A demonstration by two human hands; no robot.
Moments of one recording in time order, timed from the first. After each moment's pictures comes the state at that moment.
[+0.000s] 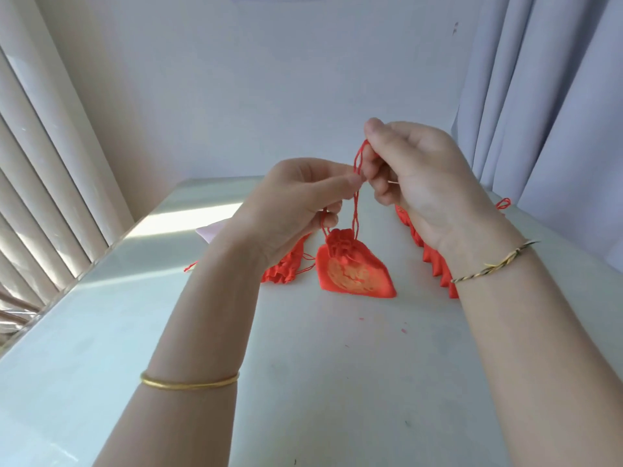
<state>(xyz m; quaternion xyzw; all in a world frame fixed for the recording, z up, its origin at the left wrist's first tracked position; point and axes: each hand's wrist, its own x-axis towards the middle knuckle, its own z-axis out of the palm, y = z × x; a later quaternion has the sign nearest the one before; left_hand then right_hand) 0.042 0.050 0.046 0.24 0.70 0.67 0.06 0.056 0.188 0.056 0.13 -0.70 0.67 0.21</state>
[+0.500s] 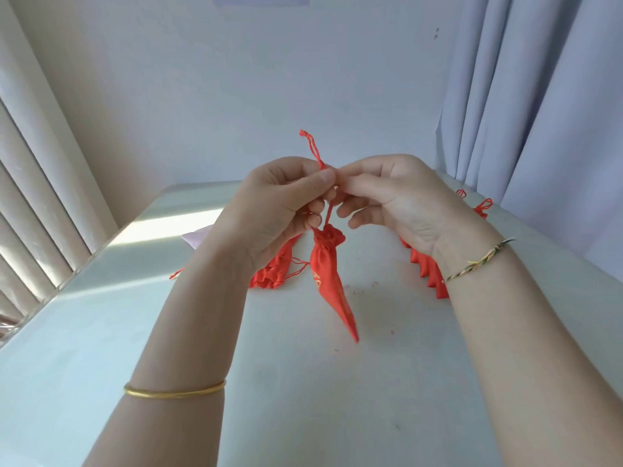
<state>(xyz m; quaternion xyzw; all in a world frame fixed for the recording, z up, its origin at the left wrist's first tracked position) 0.035 0.050 0.042 0.22 0.67 0.70 0.05 0.050 0.204 0.042 0.12 -0.74 0.66 0.07</state>
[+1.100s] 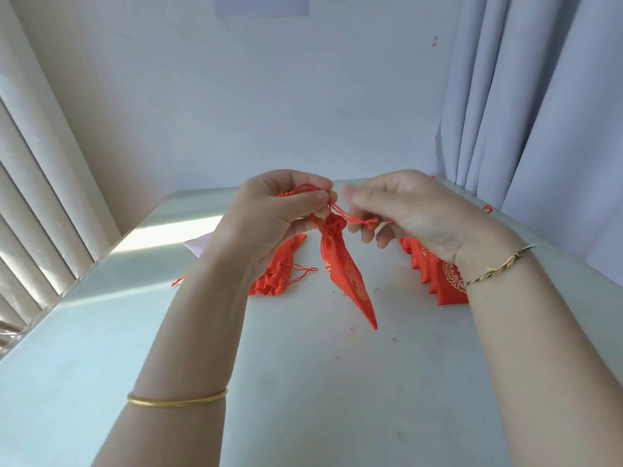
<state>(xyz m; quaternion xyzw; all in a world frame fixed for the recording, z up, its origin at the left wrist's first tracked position) 0.034 0.047 0.040 0.19 0.66 0.73 0.03 0.057 0.217 0.046 0.14 -0.83 0.54 0.04</state>
